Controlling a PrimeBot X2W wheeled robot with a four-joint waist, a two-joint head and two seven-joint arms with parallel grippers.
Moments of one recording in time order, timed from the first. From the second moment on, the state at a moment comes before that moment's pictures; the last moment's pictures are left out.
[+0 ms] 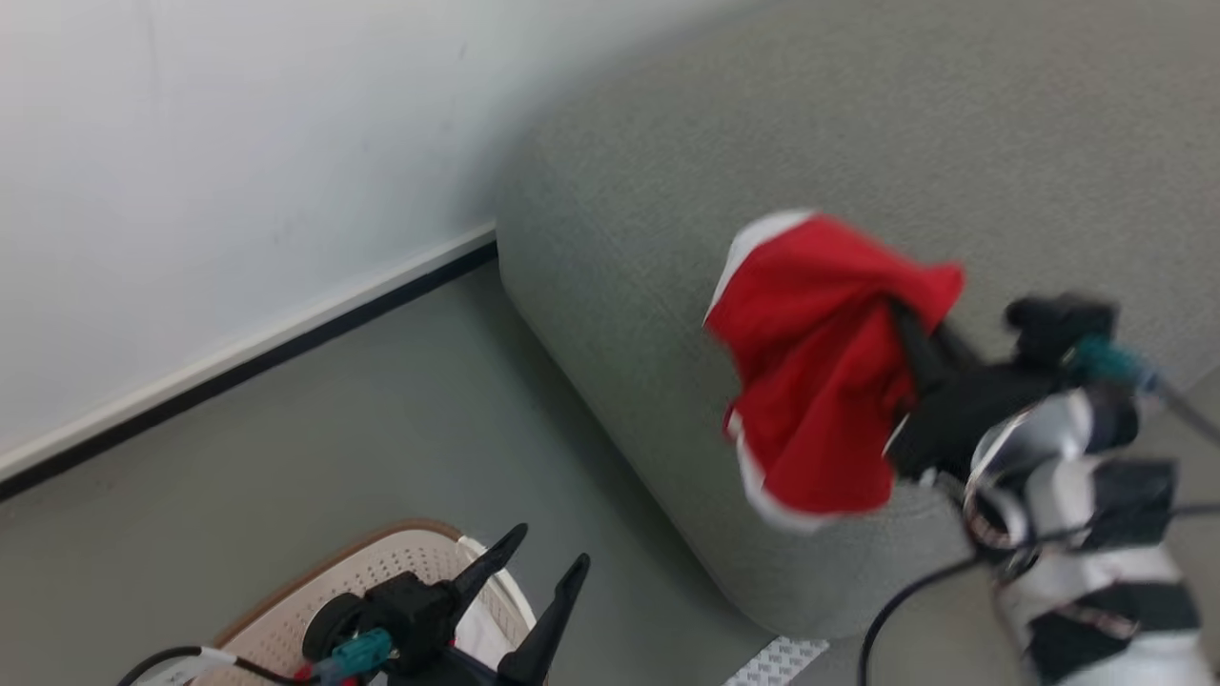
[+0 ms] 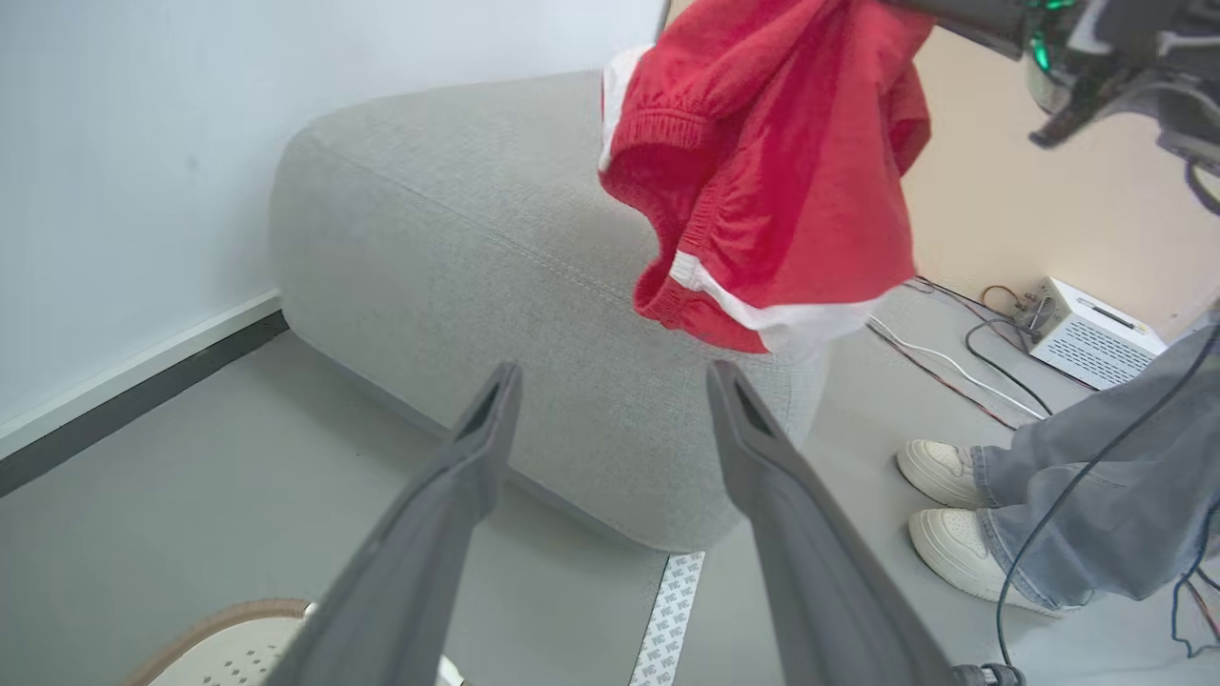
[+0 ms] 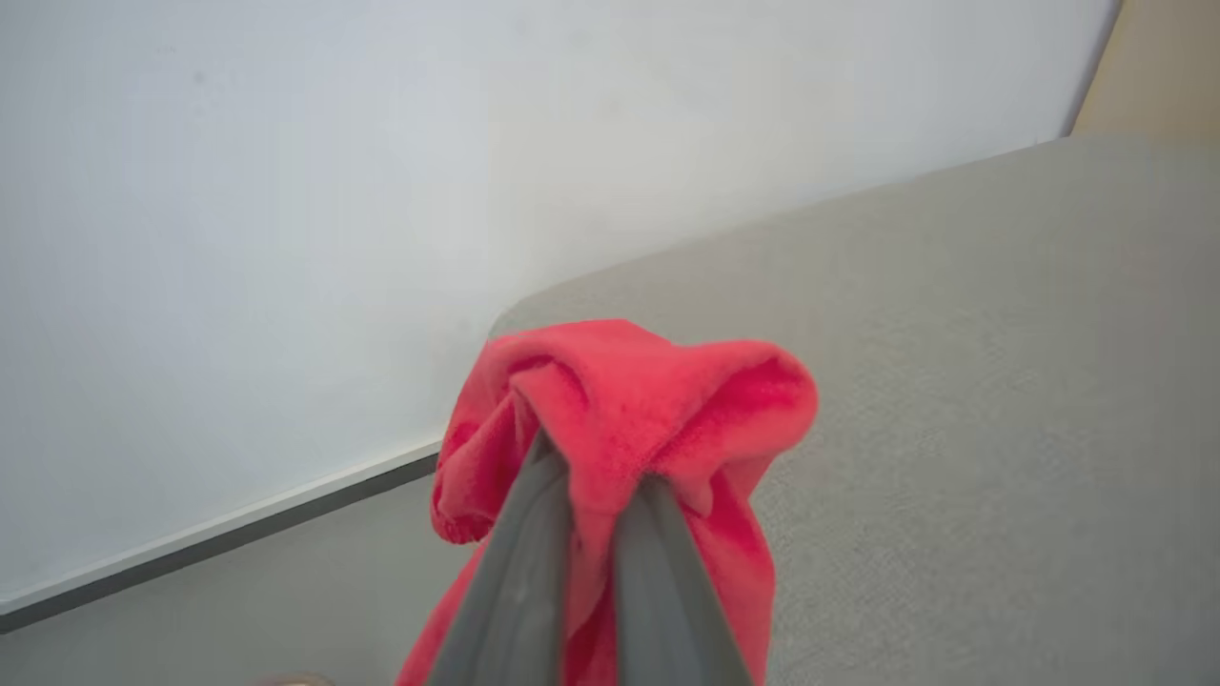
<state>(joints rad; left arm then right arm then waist) -0.38 0.33 -0.80 0.13 -0.59 0.07 -0.21 -0.46 -0.17 0.25 0.23 0.29 0.13 0.12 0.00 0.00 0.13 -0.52</state>
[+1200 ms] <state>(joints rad) -0.42 0.43 -0.86 -0.16 -0.48 0.09 -0.17 -1.05 -0.49 -0.26 1.00 0.24 0.13 -0.16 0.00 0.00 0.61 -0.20</state>
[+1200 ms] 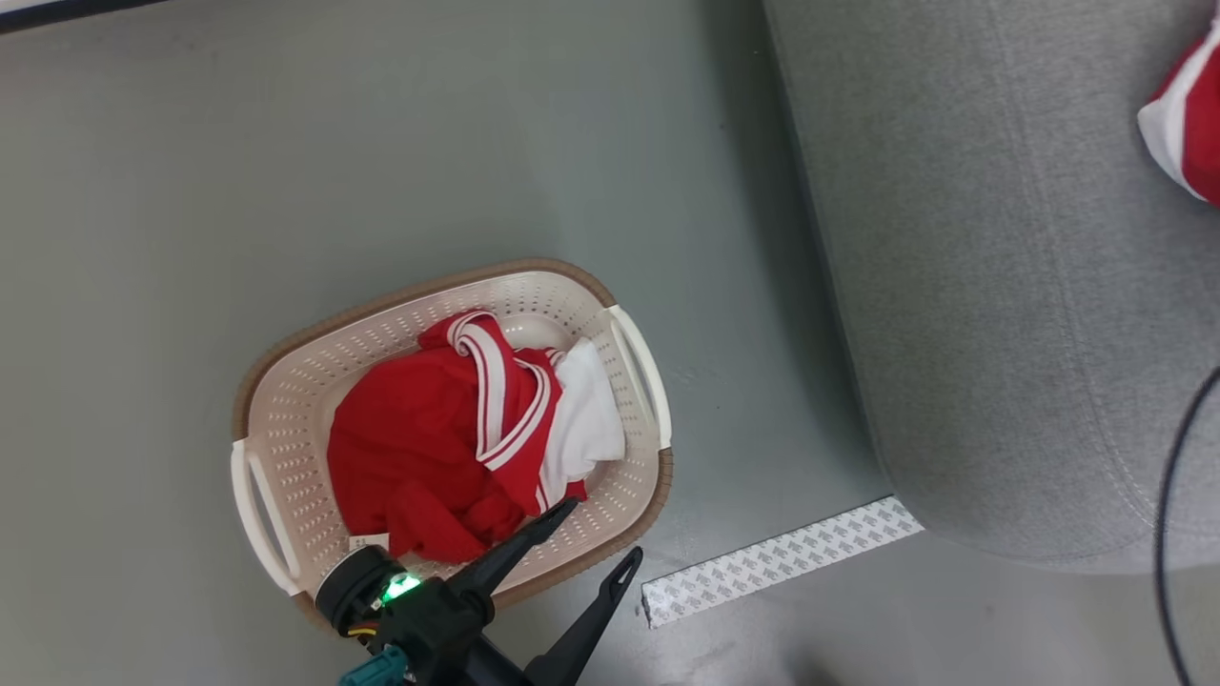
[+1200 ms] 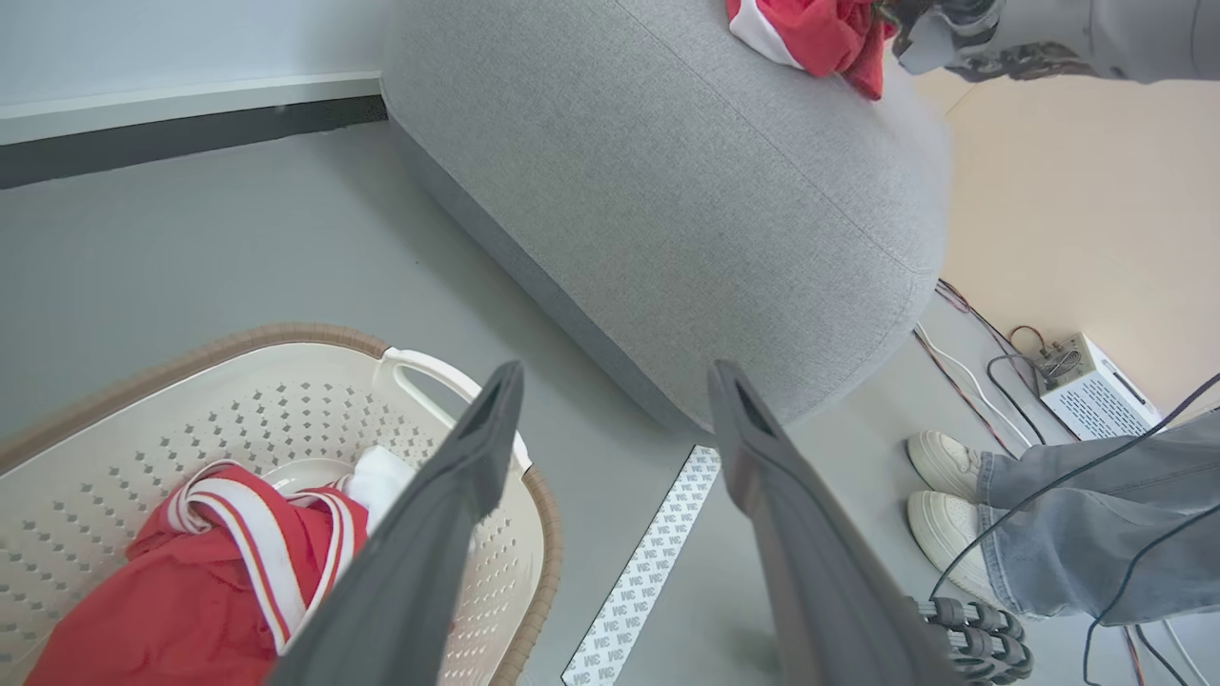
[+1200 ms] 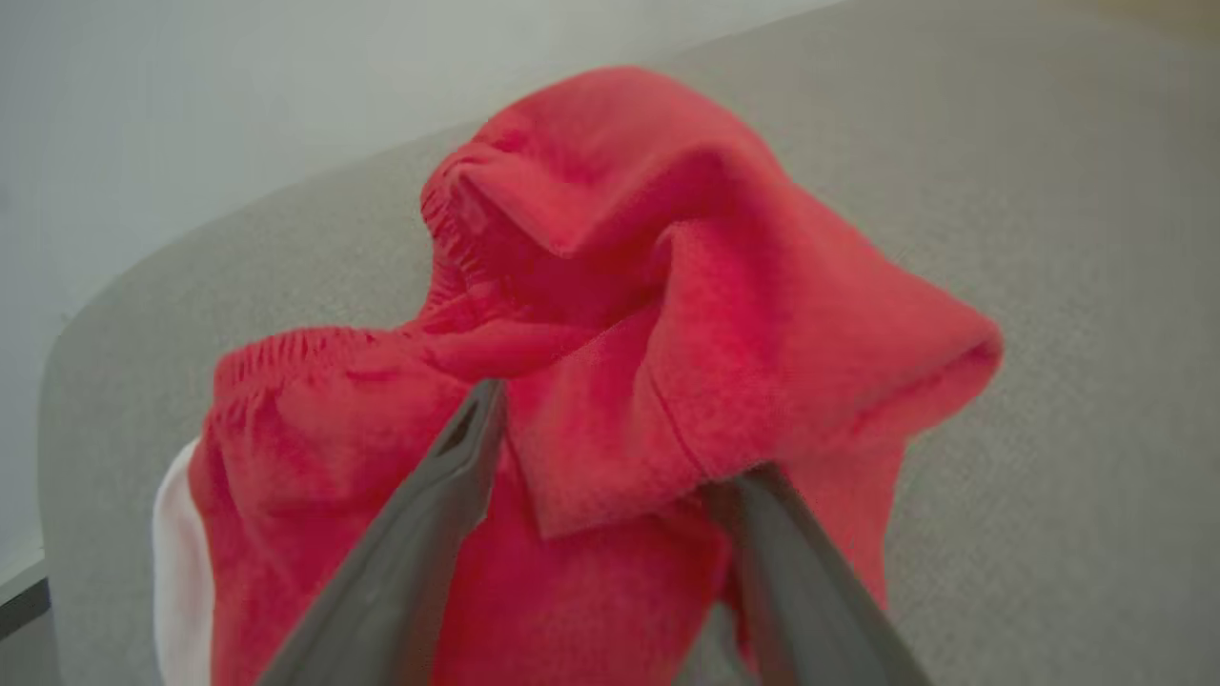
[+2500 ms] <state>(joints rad) -0.09 0.29 -0.50 0.06 -0.58 0.22 -0.26 -0.30 -0.26 -0.10 0.56 0.12 0.13 -0.24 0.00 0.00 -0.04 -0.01</state>
